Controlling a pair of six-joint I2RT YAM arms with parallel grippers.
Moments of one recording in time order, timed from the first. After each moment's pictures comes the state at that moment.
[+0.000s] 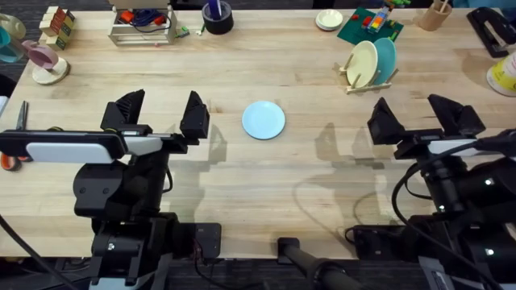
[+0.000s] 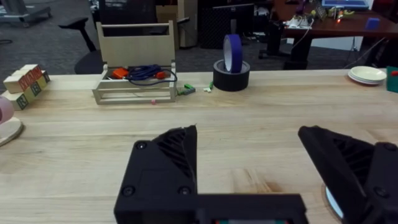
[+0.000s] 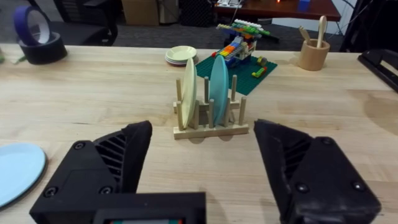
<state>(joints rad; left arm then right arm) 0.00 0.00 0.01 -0.02 0.01 0.00 -0.01 0.00 0.01 -0.10 -0.03 -0.01</state>
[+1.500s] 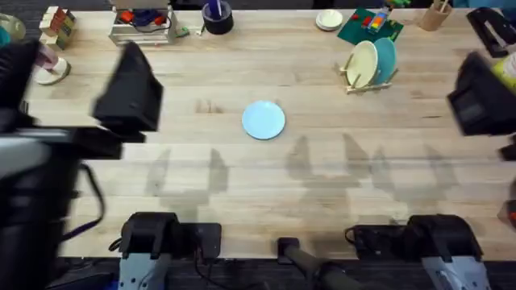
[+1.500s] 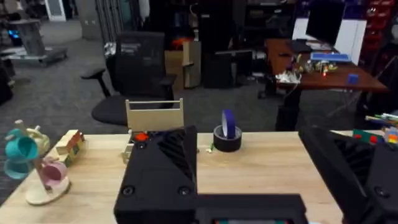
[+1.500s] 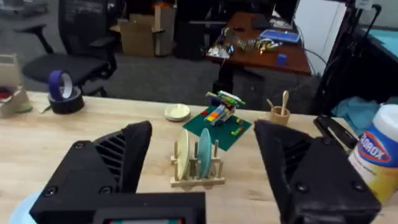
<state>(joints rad) 0.00 0.10 0.66 -0.44 0.00 0.00 -0.01 0.16 0.68 -0.51 -0.02 -0.08</state>
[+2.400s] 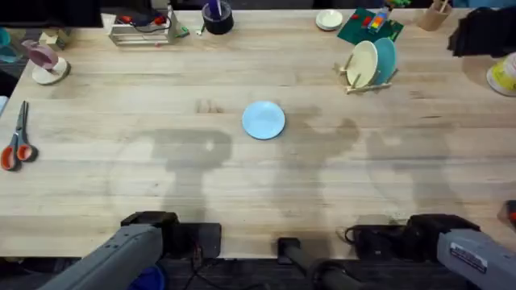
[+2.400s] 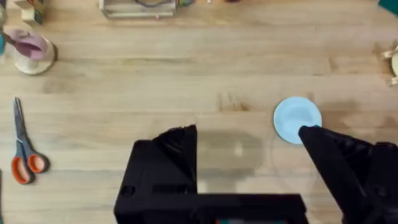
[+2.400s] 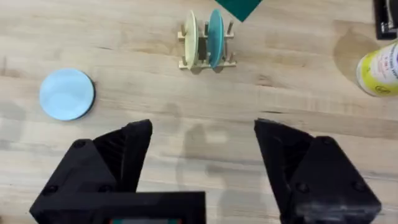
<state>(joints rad) 0.00 1.13 1.77 -1.44 0.01 -0.02 -0.01 1.07 1.57 -1.35 -0.02 -0.10</state>
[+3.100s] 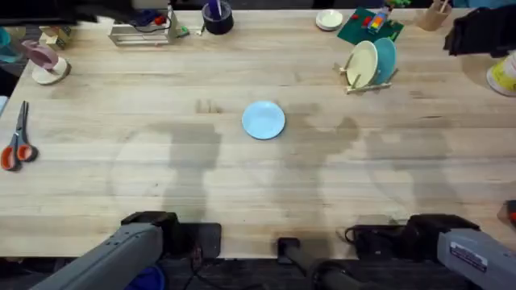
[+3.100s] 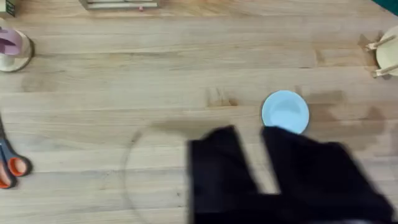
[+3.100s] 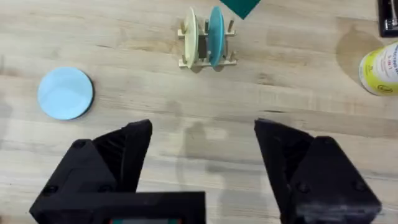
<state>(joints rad) 0.00 1.17 1.78 -1.46 0.06 -0.02 -0.01 1.09 1.58 -1.35 -0.02 -0.10</state>
